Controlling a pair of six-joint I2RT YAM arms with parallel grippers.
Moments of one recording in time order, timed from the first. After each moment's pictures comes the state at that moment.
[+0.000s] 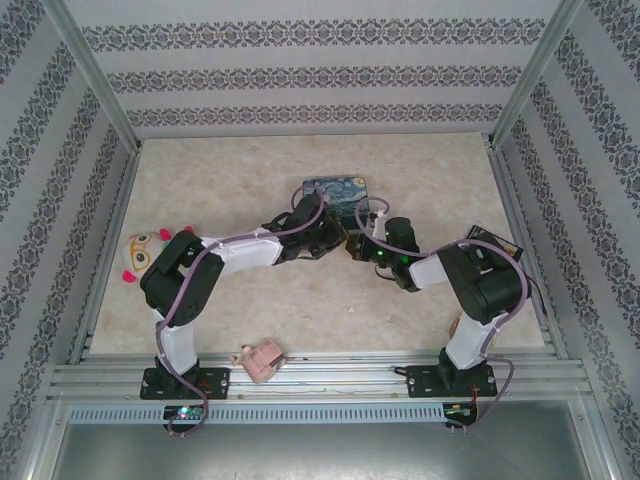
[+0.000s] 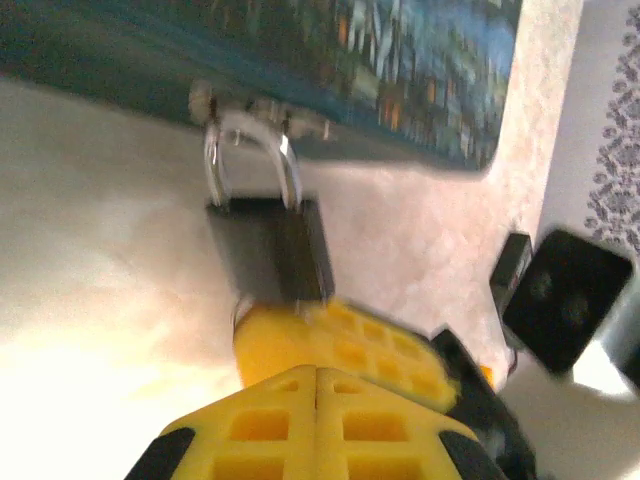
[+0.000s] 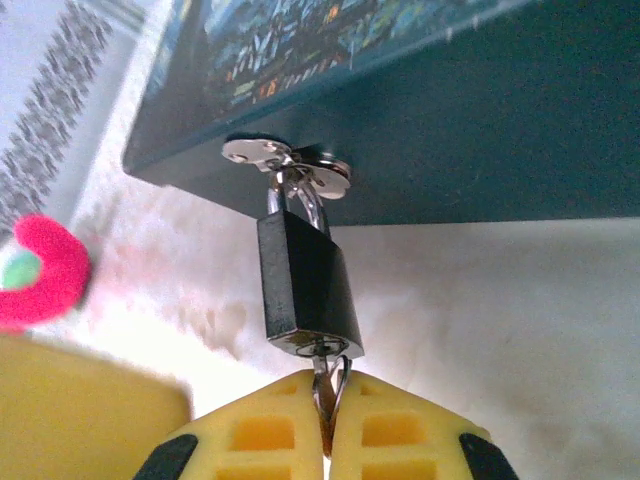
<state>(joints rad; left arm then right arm) -0.69 1.88 1.16 0.01 0.23 -1.20 0.36 1.78 0.55 0.75 -0.48 0.71</state>
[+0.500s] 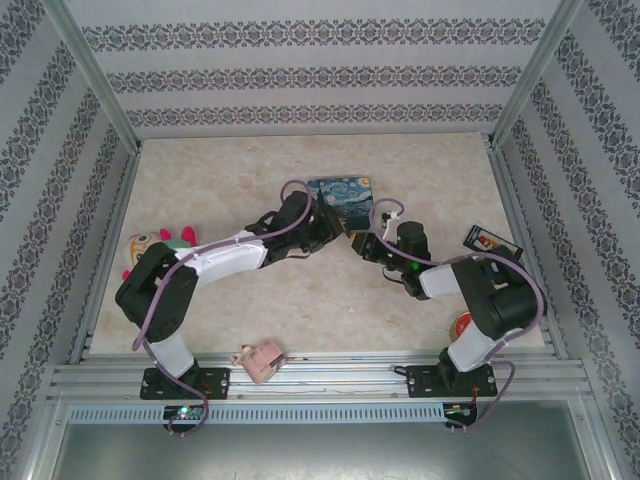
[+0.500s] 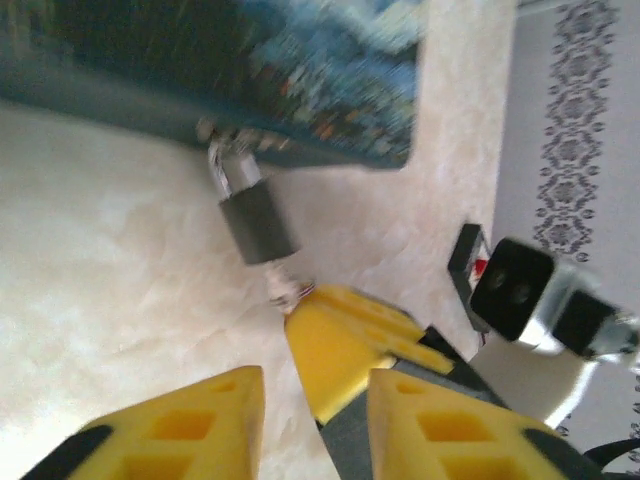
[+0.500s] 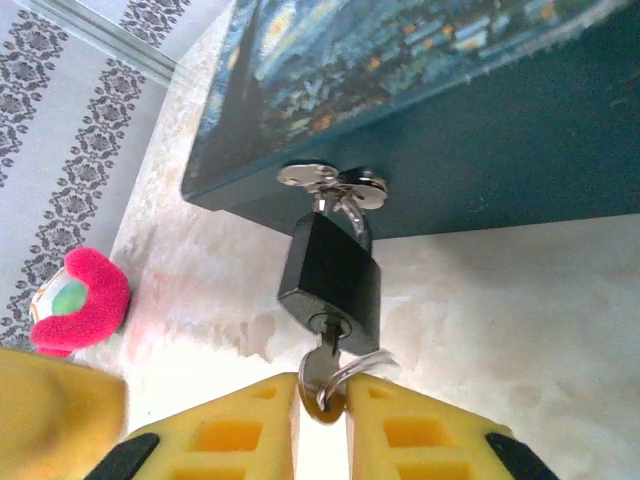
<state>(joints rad) -0.67 1.71 1.09 -0.01 0.18 -1.14 0.34 1.62 0.45 0.75 -0.45 0.74</state>
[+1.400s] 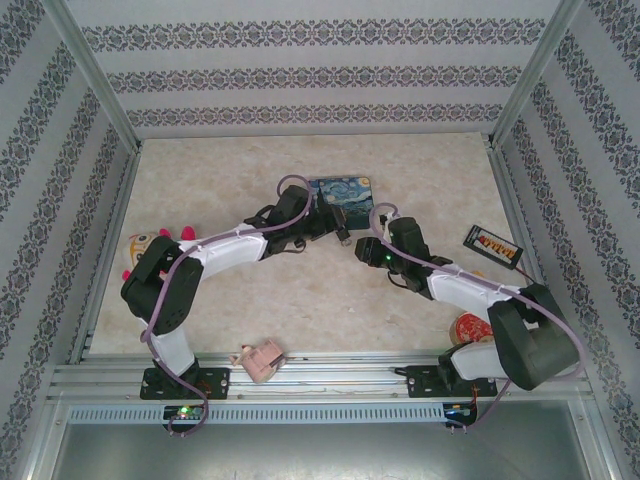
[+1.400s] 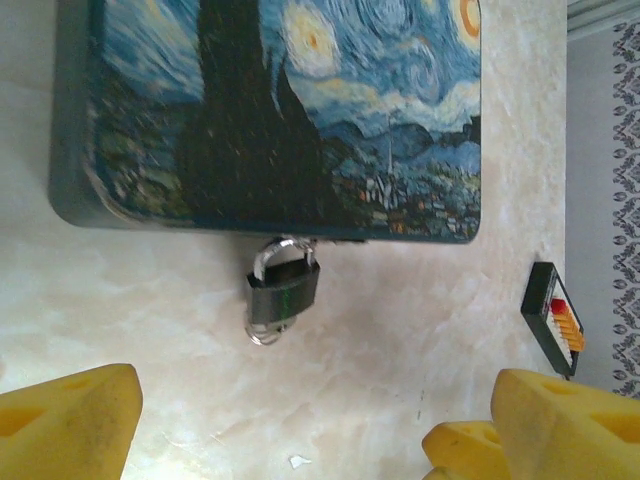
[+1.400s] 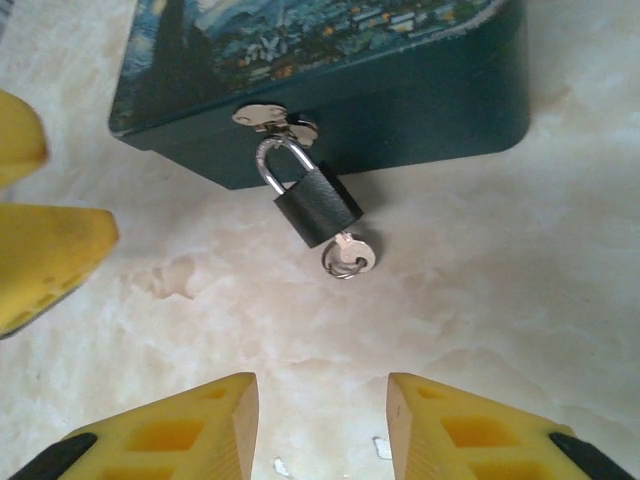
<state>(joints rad) -0.61 1.78 1.14 -0.05 0.13 -0.98 0.44 1.37 0.56 0.11 -0.17 0.59</state>
